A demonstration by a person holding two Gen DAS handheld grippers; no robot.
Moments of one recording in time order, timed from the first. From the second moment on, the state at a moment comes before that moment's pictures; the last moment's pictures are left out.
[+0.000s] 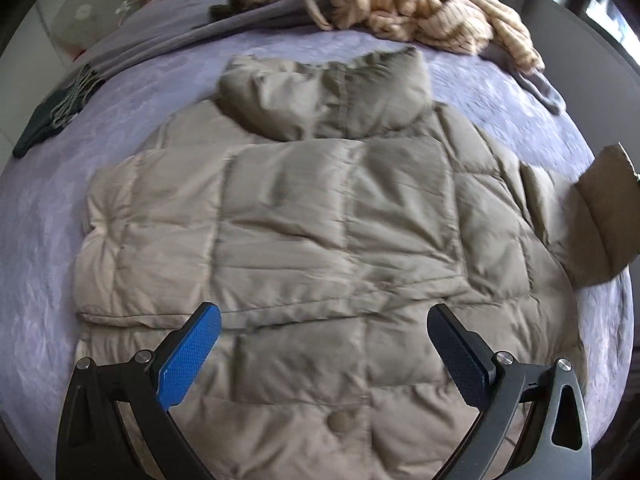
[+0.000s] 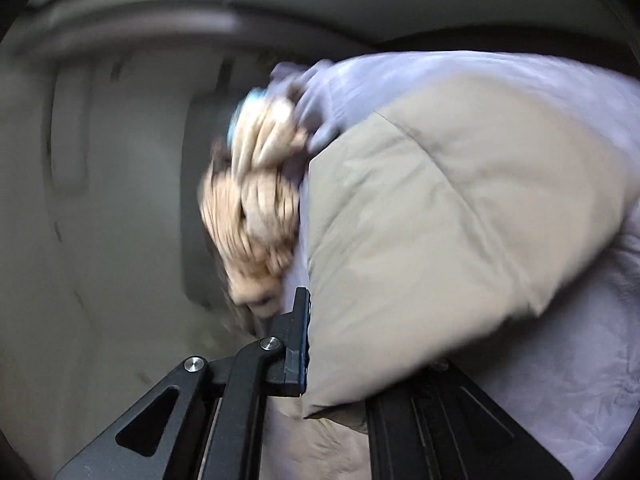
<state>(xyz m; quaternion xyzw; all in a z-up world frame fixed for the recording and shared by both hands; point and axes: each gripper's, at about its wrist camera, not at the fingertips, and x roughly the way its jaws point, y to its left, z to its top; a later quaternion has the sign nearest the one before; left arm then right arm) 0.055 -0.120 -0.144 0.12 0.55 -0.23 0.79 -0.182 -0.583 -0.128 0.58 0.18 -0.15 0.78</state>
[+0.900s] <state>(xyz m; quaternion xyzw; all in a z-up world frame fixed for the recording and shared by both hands) 0.110 -0.011 -0.154 0.06 0.54 -0.21 0.81 0.017 -0.306 -0.192 0.31 0.50 -0.05 0.81</state>
